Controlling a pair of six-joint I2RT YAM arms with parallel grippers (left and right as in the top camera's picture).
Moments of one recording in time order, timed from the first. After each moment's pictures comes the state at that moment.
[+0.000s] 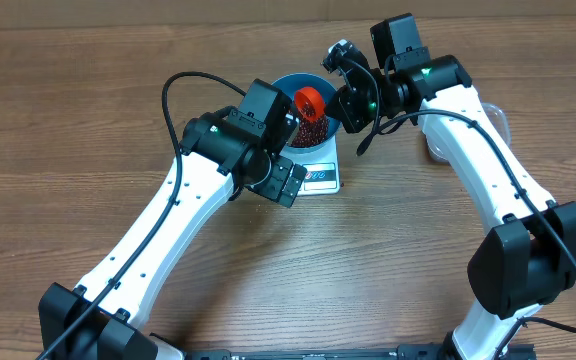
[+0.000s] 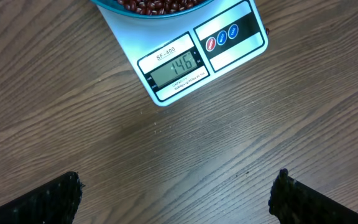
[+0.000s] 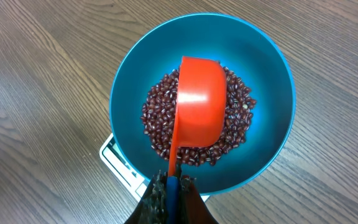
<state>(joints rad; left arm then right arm) -0.52 1.62 1.49 -1.14 0.02 -0.07 0.31 1.90 1.72 -0.88 -0.44 -0.30</state>
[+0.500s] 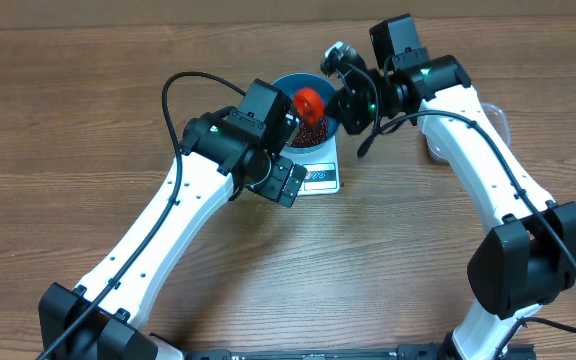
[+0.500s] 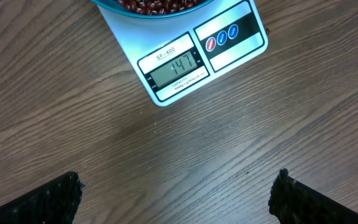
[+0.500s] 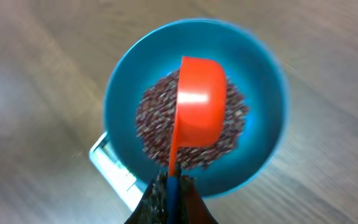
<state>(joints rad) -0.52 1.62 1.49 -1.14 0.02 -0.07 0.31 1.90 1.72 -0.86 -0.42 -0.34</state>
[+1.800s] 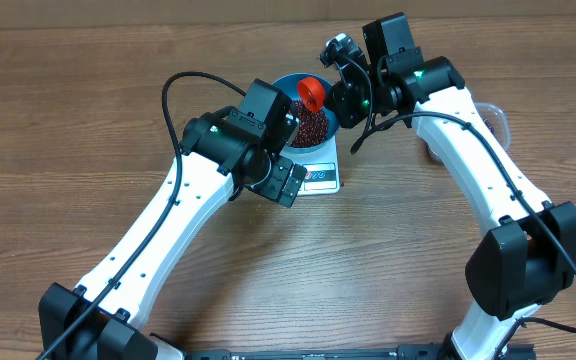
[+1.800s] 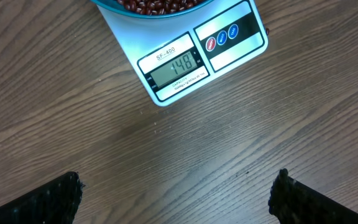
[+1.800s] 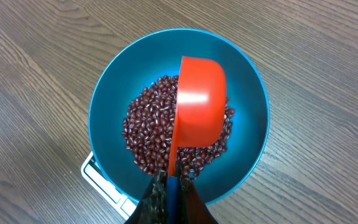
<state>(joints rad) -0.52 1.62 1.49 -1.14 0.02 -0.07 0.34 1.90 1.72 -0.82 -0.34 -0.23</state>
